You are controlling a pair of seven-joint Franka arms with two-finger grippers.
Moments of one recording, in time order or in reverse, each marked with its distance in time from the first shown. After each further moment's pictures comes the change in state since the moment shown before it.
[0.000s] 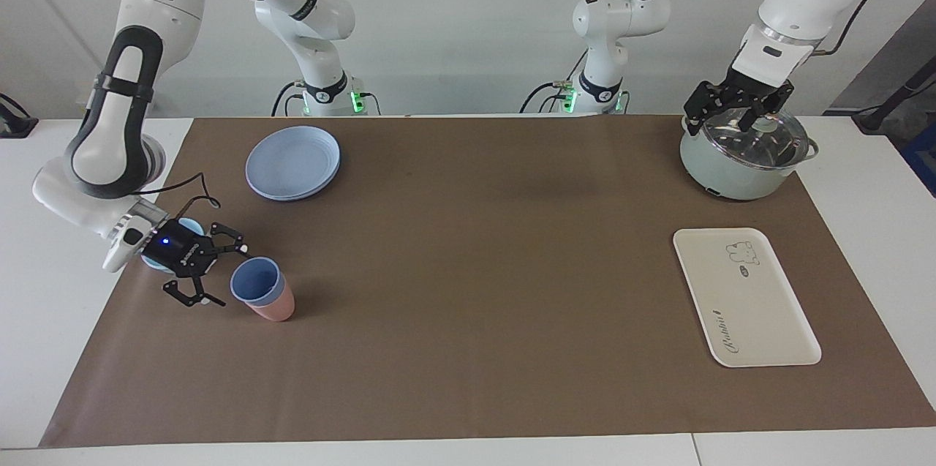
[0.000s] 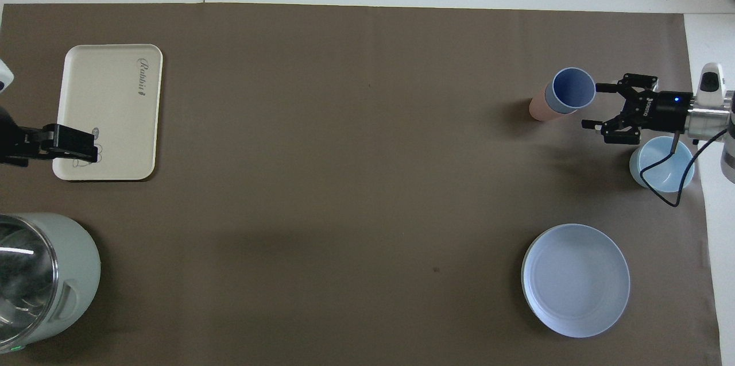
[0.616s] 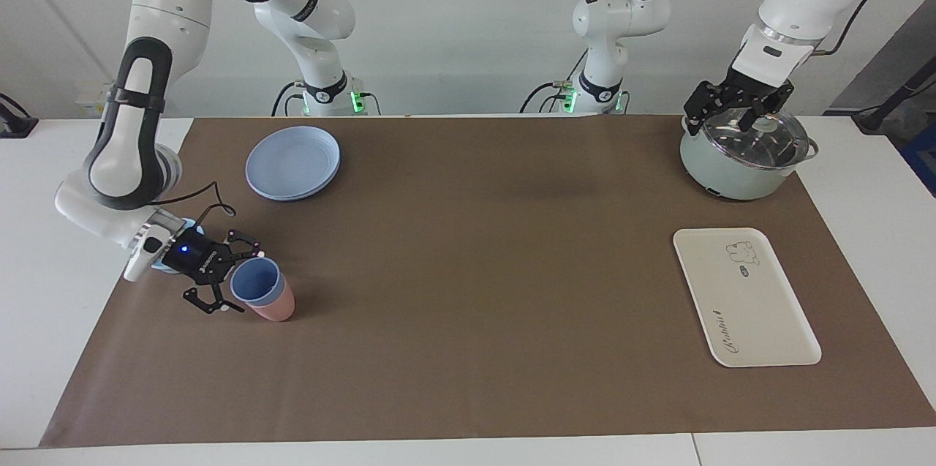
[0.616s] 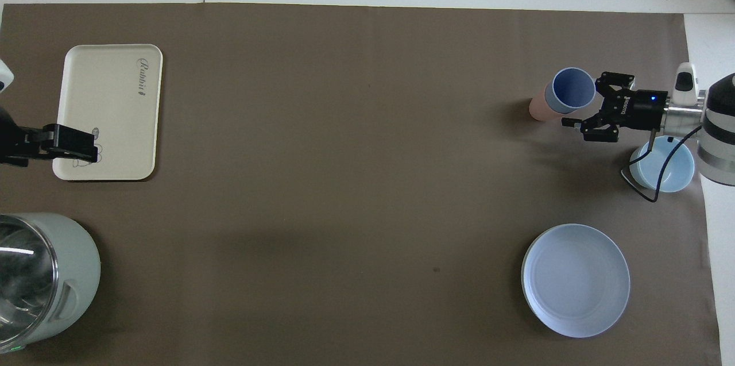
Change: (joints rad) left arm 0.000 0.000 0.000 0.000 0.000 0.000 0.000; right arm 0.036 0.019 0.008 0.001 0.042 0.021 -0.012
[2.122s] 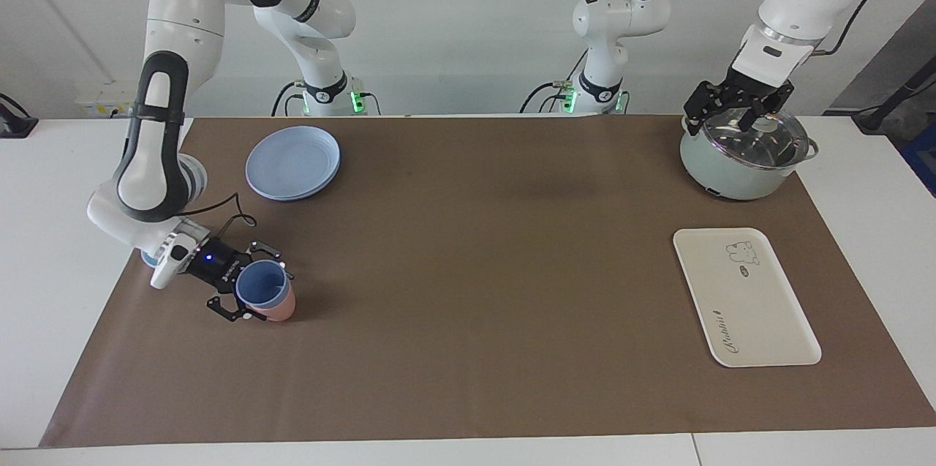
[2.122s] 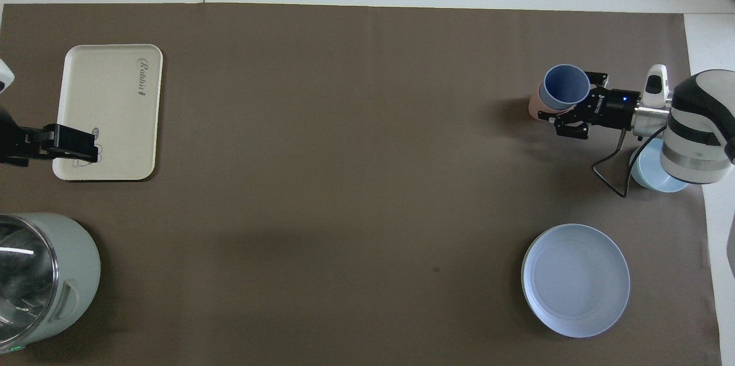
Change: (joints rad) left arm 0.000 0.000 -0.001 0.000 0.000 0.000 0.000; right arm 0.049 0.027 -0.002 -0.027 0.096 0.079 -0.108
